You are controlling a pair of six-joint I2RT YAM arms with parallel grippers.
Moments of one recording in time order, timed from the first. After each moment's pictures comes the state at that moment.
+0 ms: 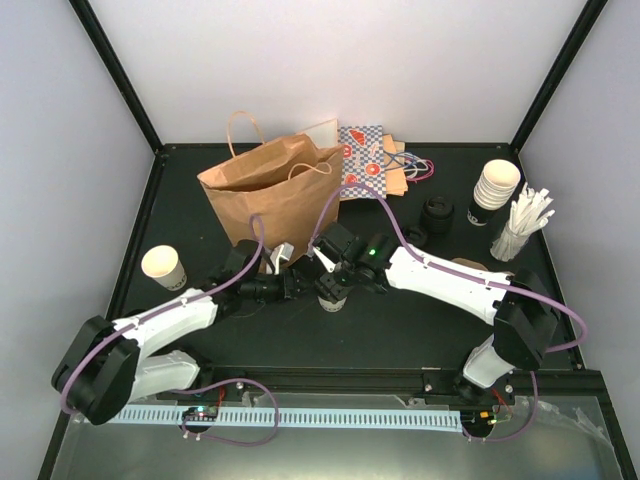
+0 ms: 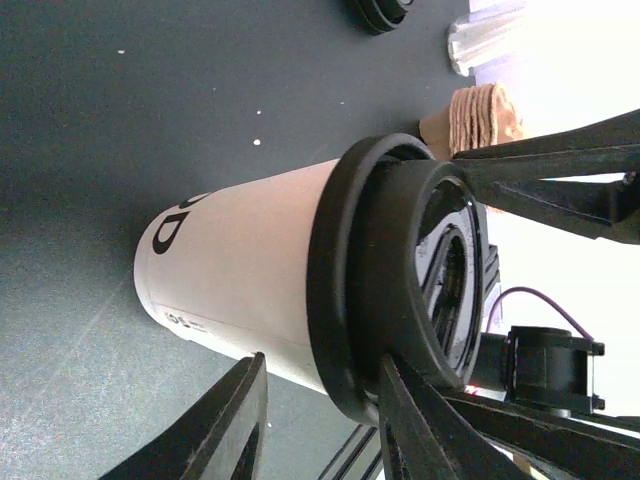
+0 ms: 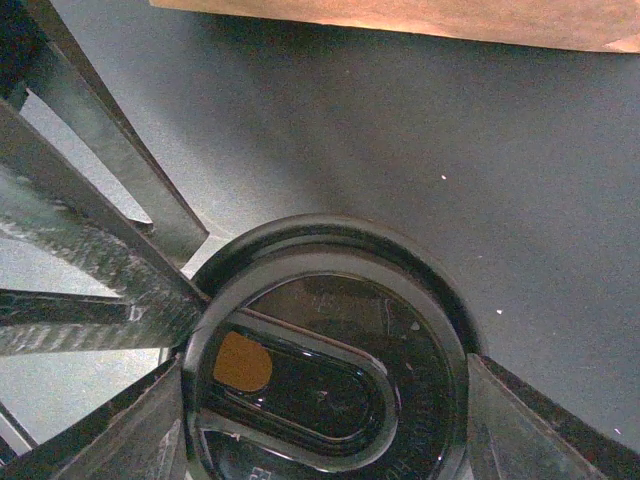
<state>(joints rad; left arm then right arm) -0.57 1.15 0.46 0.05 0.62 -0.85 0.99 1.58 1.23 -0.78 0.05 0.12</state>
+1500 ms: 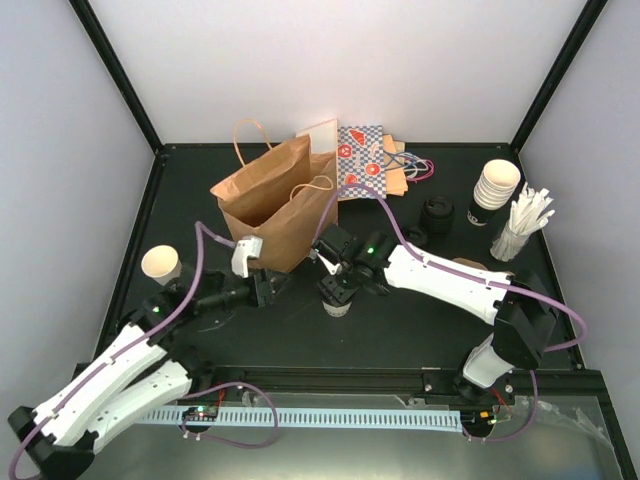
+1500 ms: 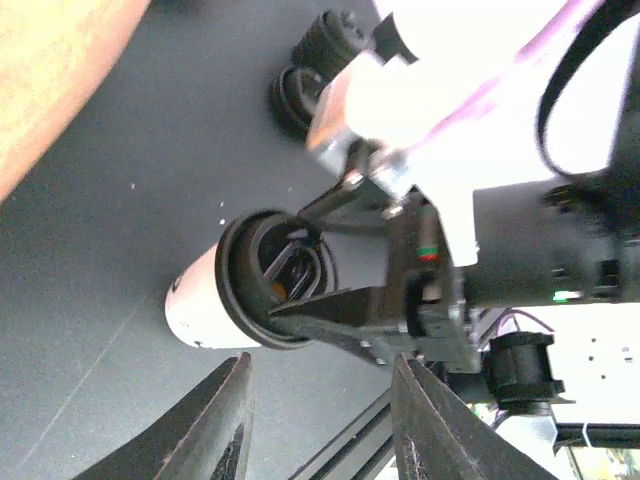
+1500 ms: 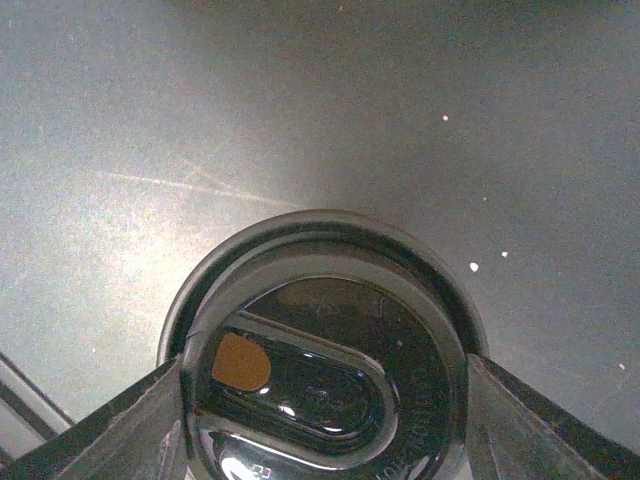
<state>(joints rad) -0.68 0.67 0.64 -0.47 0.33 -0.75 1.00 1.58 1.27 -0.88 0.06 0.18</state>
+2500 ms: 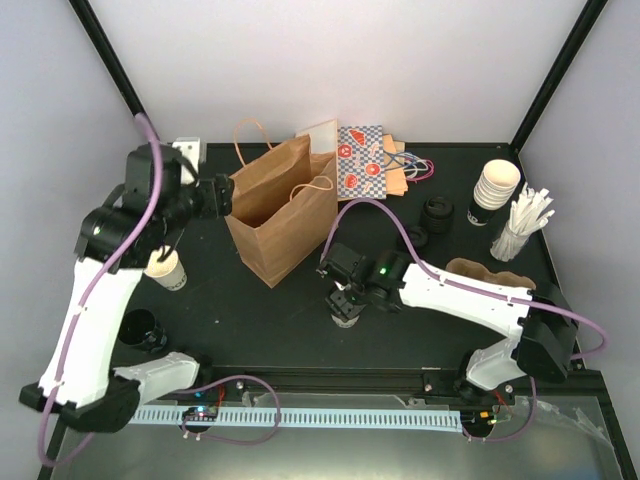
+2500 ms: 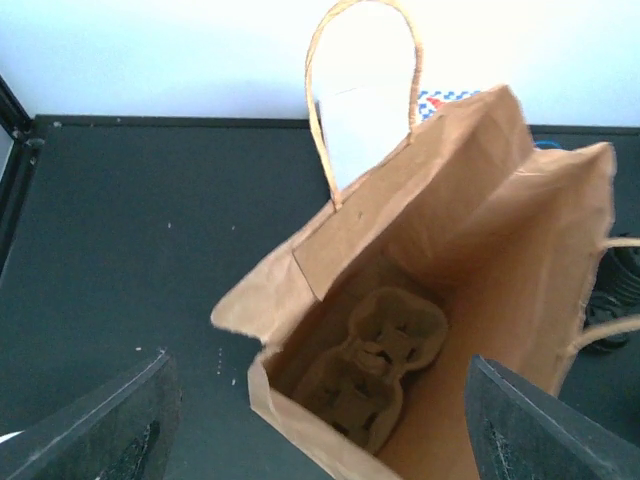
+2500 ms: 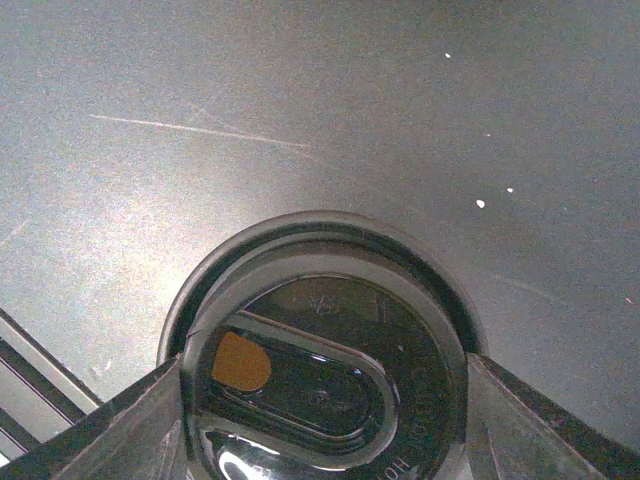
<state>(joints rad) -0.39 1.10 1.65 -1.12 -0.14 -0.29 1.09 1.46 1.15 -0.89 0.13 0.27</state>
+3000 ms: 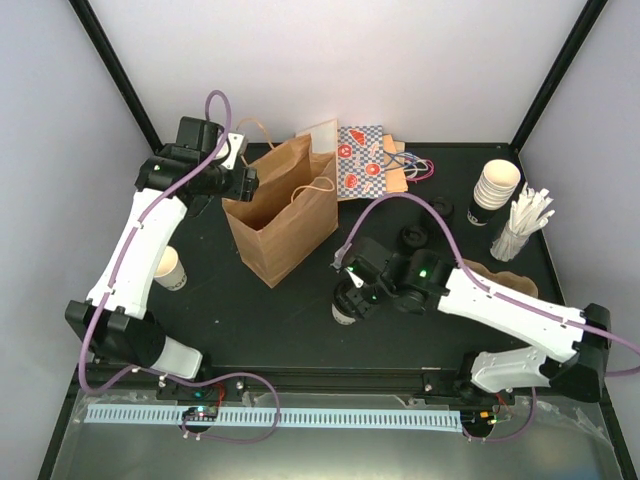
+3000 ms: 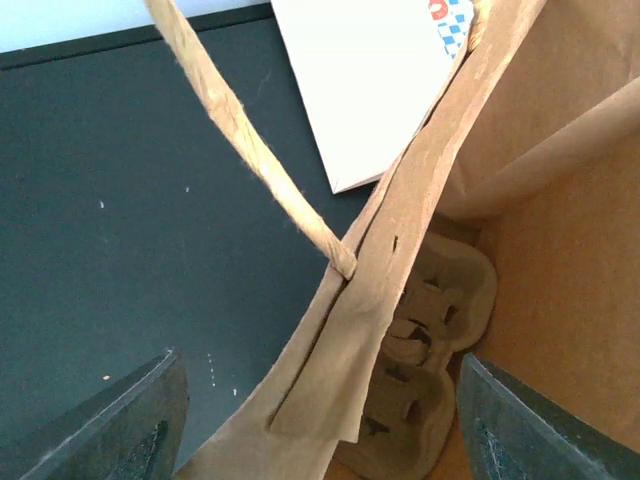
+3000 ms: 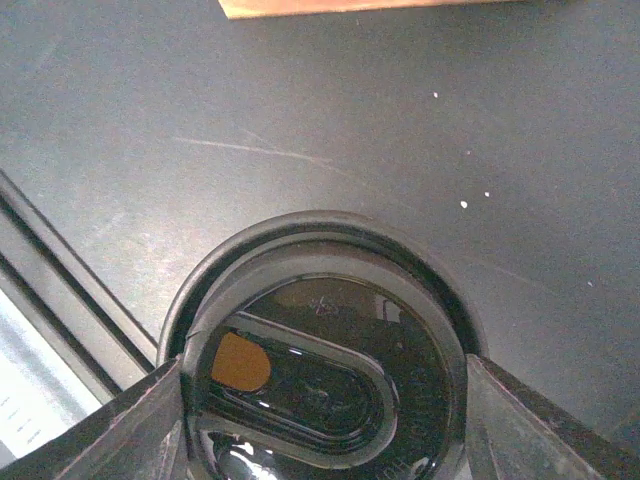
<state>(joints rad) -0.23 1.45 1.66 -1.04 0.09 -0.04 1.09 1.27 1.17 -0.99 0.10 0.27</state>
